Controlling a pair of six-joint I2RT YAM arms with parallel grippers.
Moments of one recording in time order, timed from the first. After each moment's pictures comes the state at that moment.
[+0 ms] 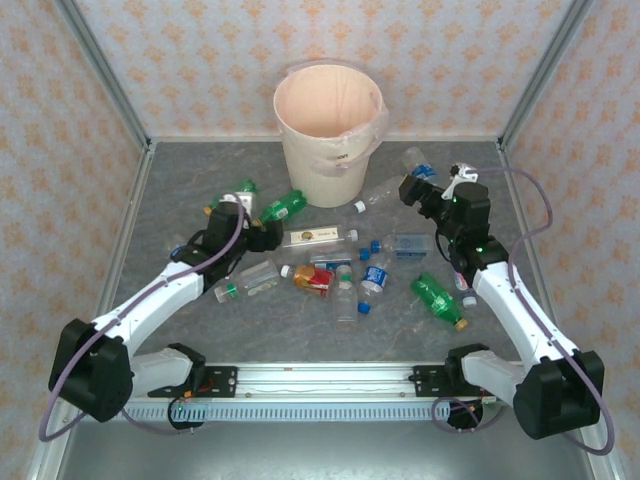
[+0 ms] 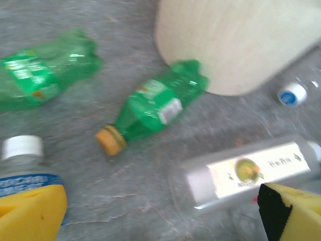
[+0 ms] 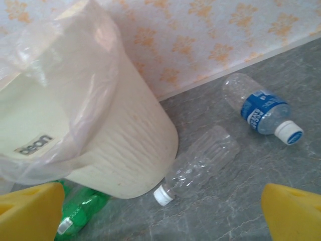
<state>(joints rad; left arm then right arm) -0.39 1.19 0.75 -0.19 -0.11 -0.32 0.20 1.06 0.81 -0.06 -0.04 0.52</state>
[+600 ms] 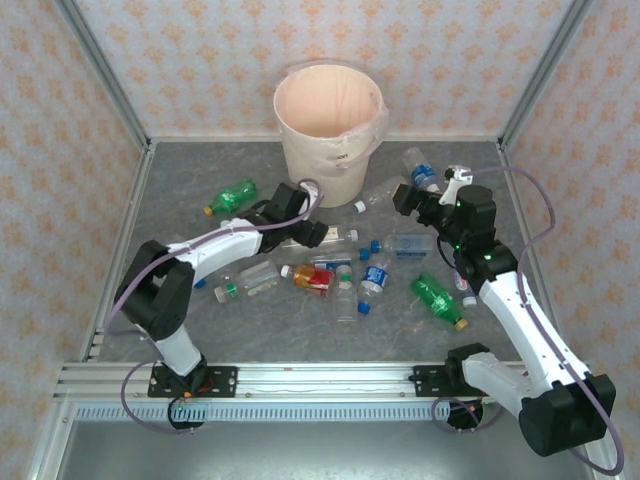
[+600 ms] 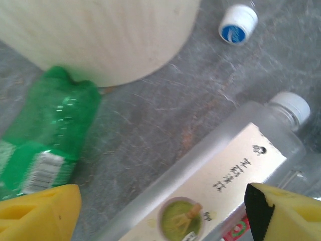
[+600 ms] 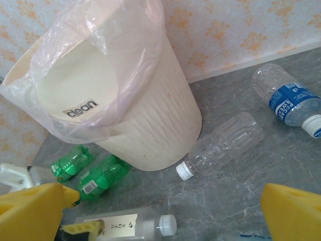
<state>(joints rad) -0.55 1.70 1.14 -0.28 -0.07 0.00 0.24 0.97 0.85 -0.21 -0.13 0.47</state>
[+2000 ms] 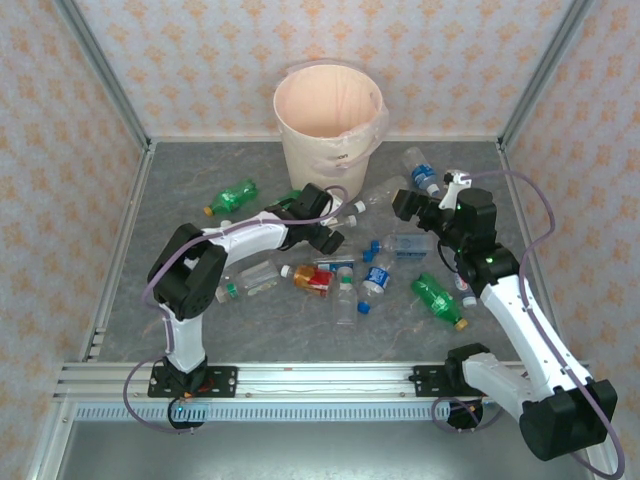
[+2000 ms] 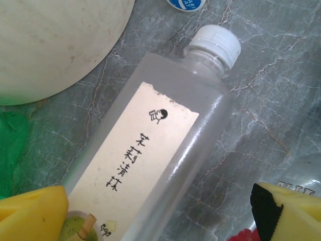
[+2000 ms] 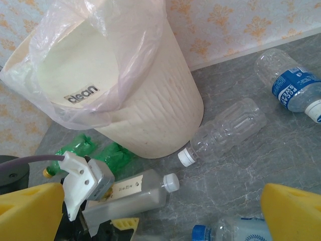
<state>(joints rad) -0.61 1.91 1.29 -0.34 -0.05 0.09 0.24 0.95 0.84 -0.26 -0.15 0.47</state>
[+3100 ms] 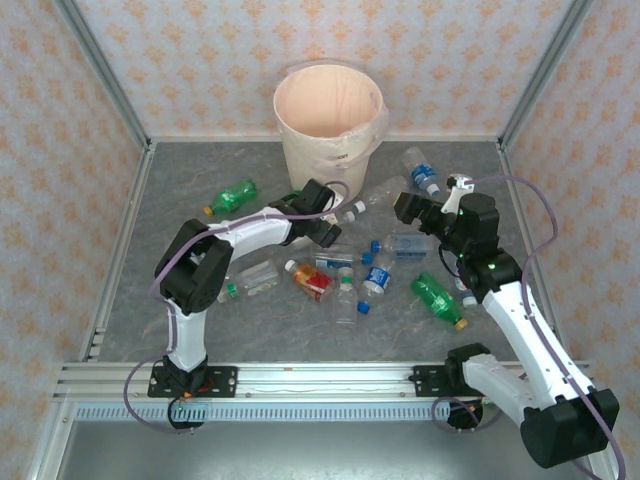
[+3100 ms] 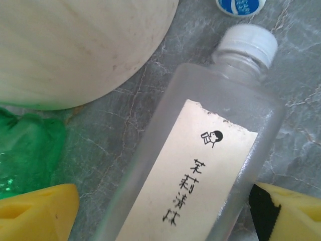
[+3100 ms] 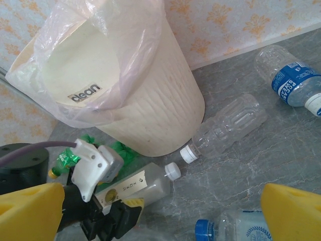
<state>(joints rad) -0.59 1.97 1.36 -0.35 -0.16 0.09 0.24 0.90 0.82 -0.27 -0.15 0.50</state>
